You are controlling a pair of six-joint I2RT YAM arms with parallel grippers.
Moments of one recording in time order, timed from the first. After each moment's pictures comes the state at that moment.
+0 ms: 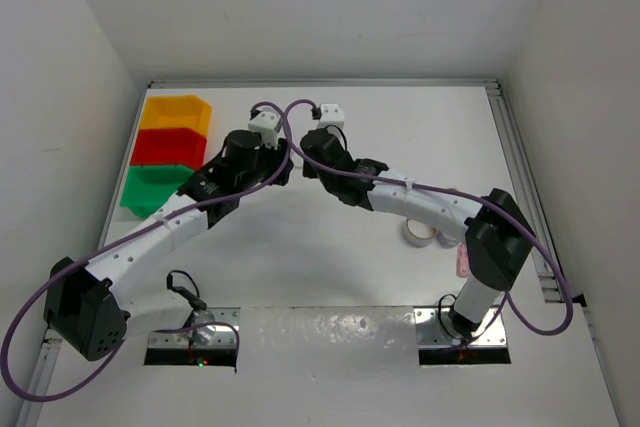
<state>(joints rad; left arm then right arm) -0.57 1.18 0.92 -0.21 -0.11 -0.20 0.89 1.71 1.26 -0.11 0.51 0.55</state>
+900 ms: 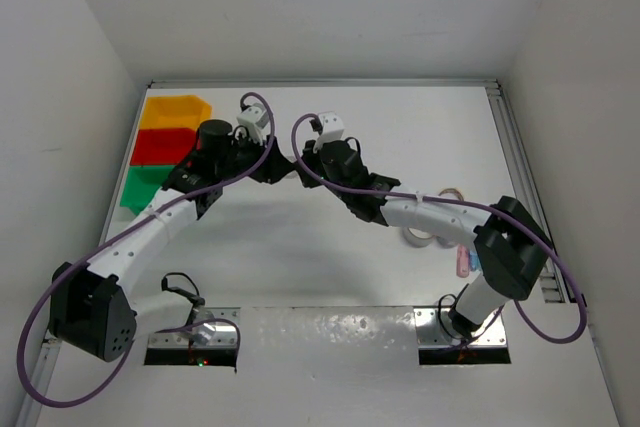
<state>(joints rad) -0.36 1.18 0.90 -0.15 0.44 -0.19 0.87 1.61 1.04 0.24 0.25 0.43</state>
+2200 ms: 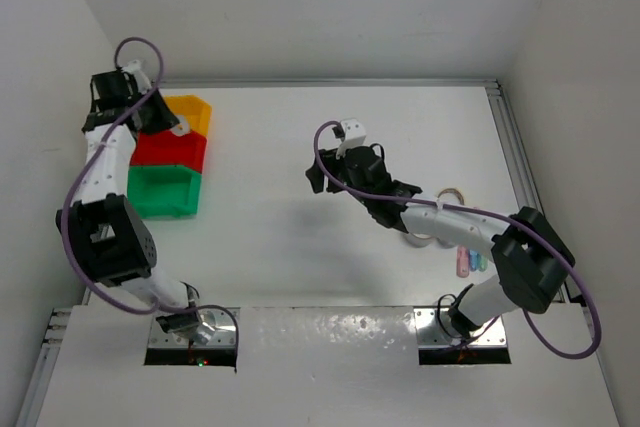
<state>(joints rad) 0.25 1.56 1.39 -0.51 0.32 -0.13 0.79 1.50 0.87 0.27 0.21 0.38</state>
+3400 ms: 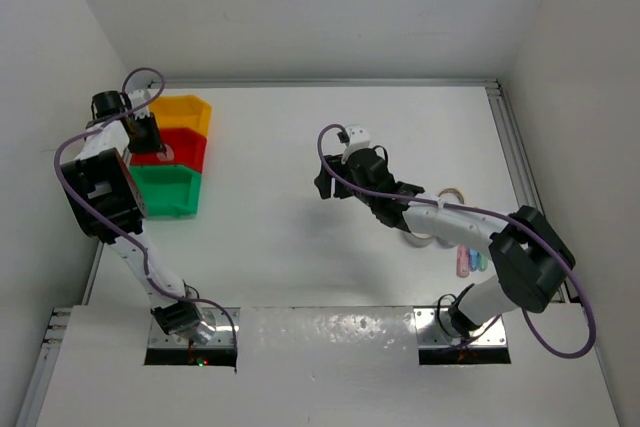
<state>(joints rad) 0.44 1.97 1.50 -0.49 0.30 0.16 0.75 1.50 0.83 0.20 0.17 0.39</state>
